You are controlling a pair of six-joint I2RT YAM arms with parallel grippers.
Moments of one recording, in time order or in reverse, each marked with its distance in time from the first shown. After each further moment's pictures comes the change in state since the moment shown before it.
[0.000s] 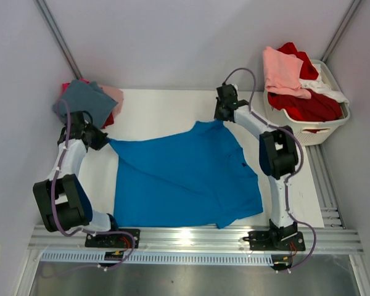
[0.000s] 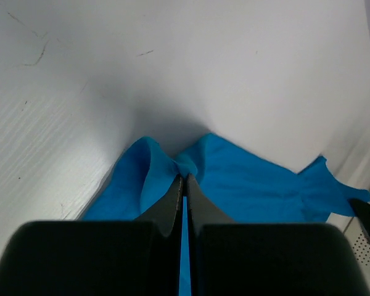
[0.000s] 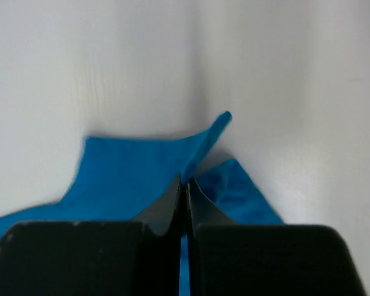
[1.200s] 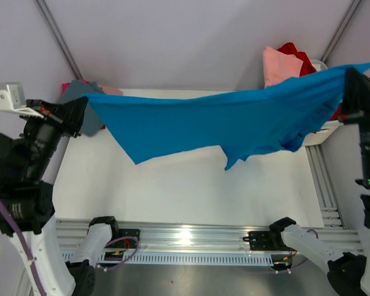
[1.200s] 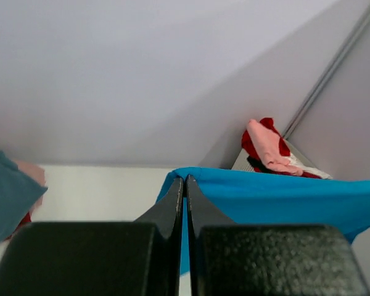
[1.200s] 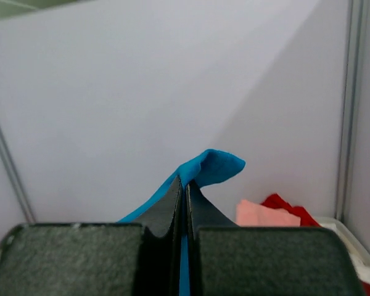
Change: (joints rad) left arm -0.182 -0.588 0.686 -0.240 0.162 0.291; right arm 0.060 -1.349 0.026 -0.005 0.200 -0.491
